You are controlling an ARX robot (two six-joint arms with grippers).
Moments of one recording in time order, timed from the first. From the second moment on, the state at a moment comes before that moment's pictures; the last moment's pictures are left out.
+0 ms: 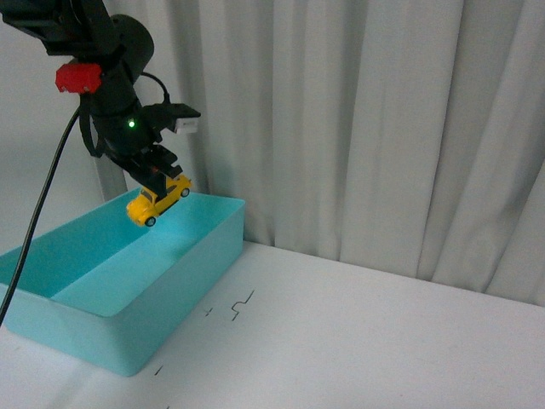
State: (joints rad) left arm 0.30 2.15 1.85 -0.75 -0.05 0.61; right arm 0.00 0.00 0.01 0.00 0.00 -0.01
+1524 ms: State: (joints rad) left arm 0.35 2.34 1.77 -0.58 -0.16 0.46; right arm 0.00 0.00 0.01 0.00 0.00 -0.01
